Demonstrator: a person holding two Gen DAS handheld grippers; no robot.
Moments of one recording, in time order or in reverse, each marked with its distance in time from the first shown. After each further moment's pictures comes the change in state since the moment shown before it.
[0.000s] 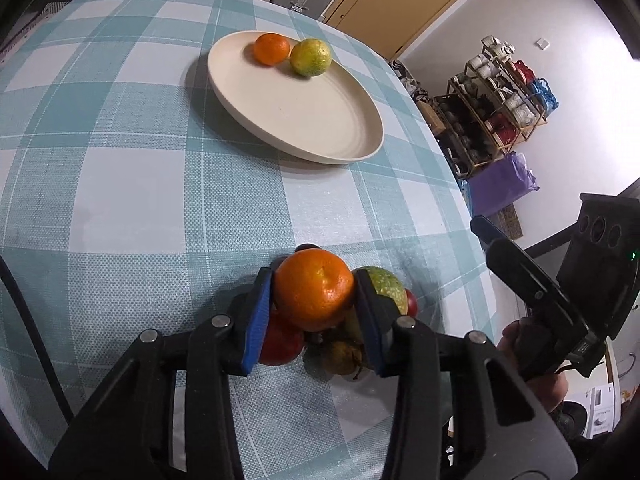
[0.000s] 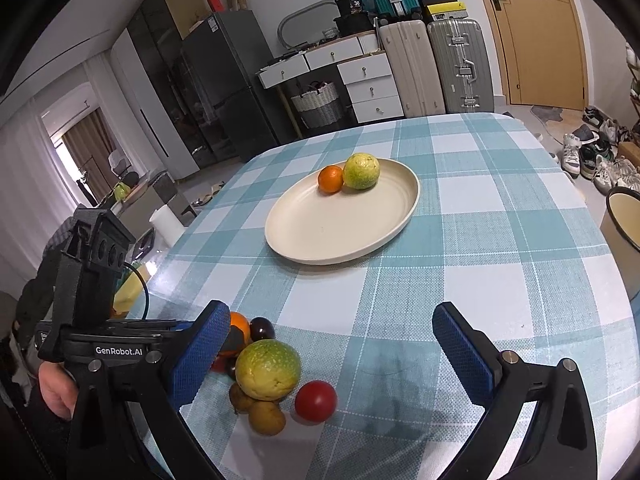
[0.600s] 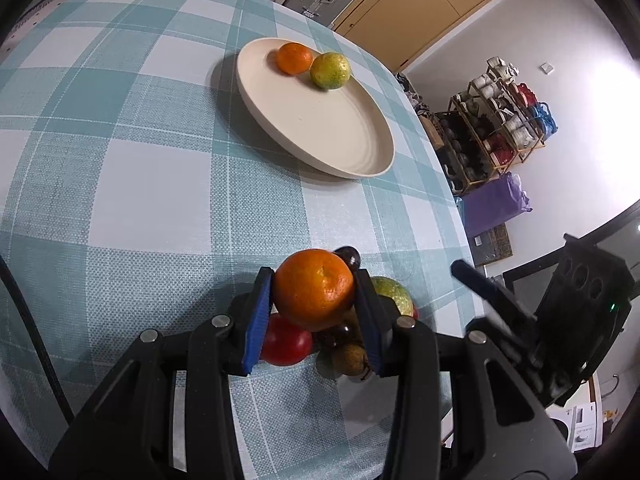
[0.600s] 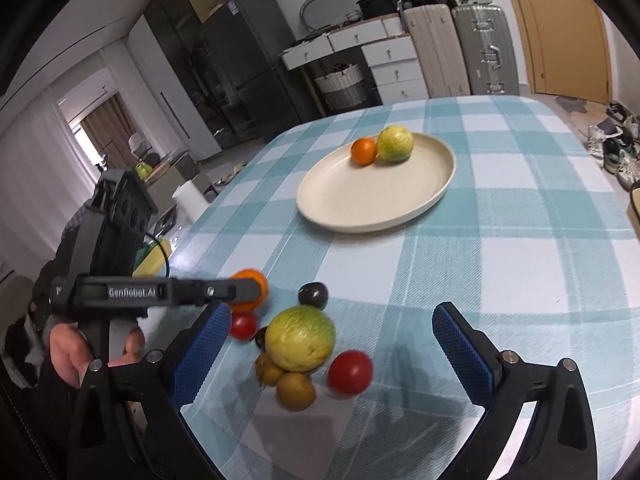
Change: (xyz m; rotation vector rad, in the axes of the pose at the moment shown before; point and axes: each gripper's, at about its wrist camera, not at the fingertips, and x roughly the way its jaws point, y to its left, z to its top) left arm -0.014 0.022 0.001 -0.072 -0.022 -0.037; right arm 0.010 0.016 -0.019 -0.031 0.079 0.093
